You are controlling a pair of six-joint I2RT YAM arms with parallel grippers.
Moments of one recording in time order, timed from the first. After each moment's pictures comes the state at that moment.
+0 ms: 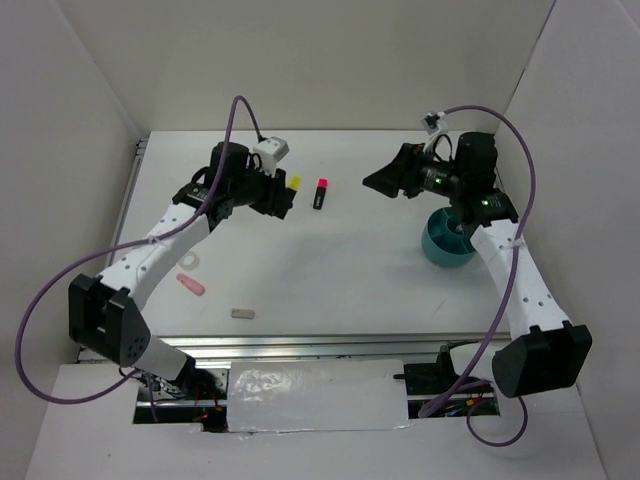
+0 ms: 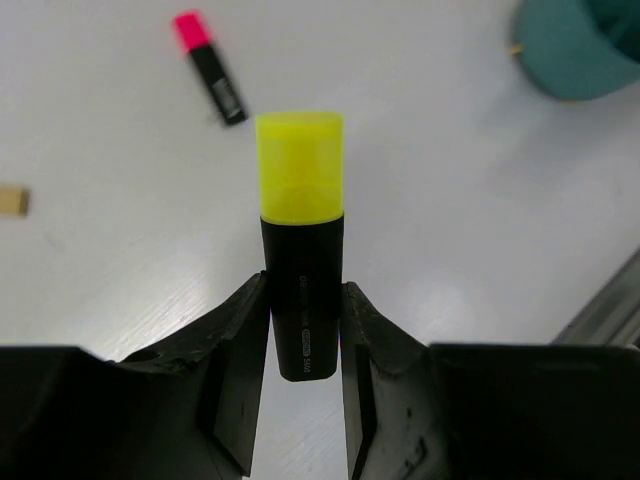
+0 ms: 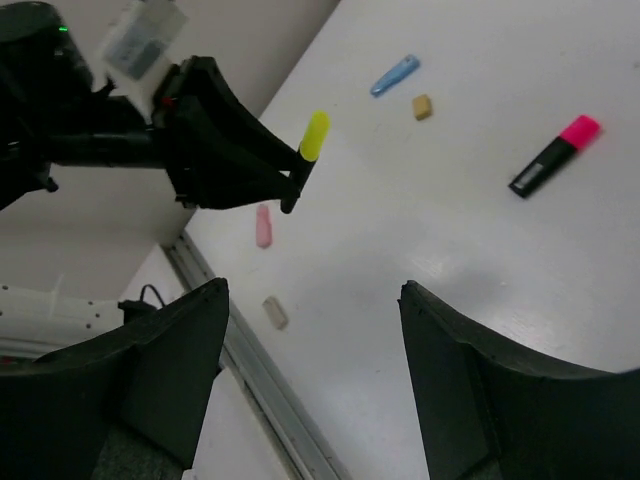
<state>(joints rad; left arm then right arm) -0.34 1.53 1.31 -0.44 0.34 -0.05 0.10 1.22 1.24 -0.28 -0.79 0.39</state>
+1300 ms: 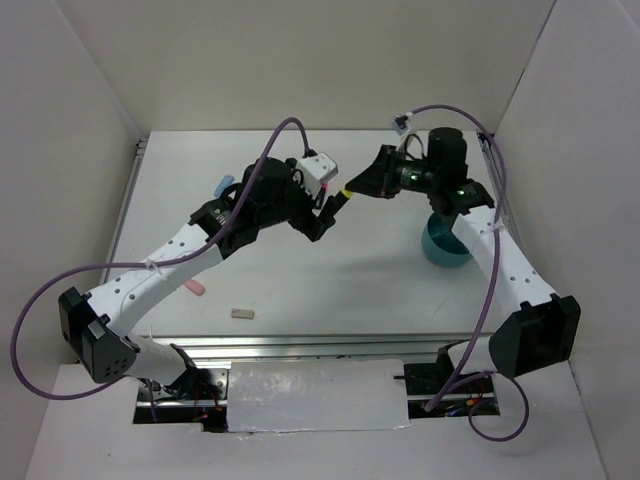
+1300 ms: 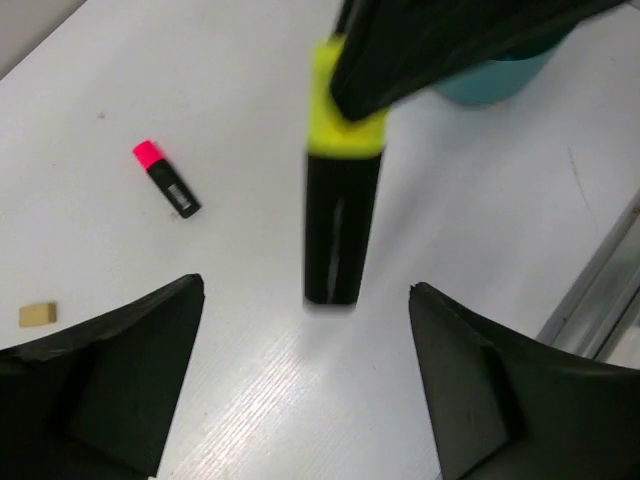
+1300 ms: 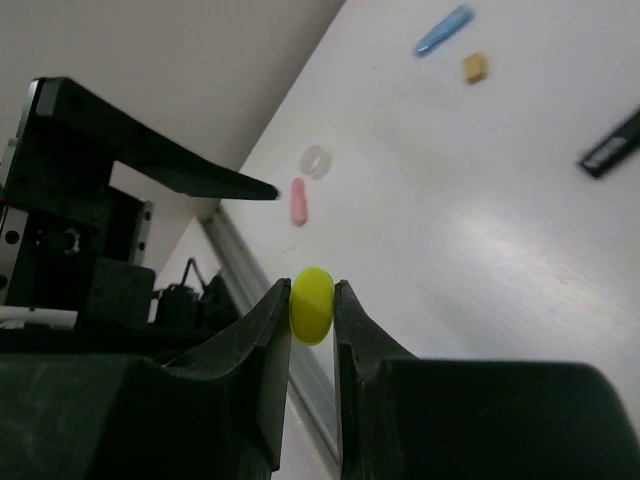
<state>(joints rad) -0.75 1.41 1.41 -0.44 0.08 0.08 0.28 1.36 1.29 -0.23 -0.81 0.50</state>
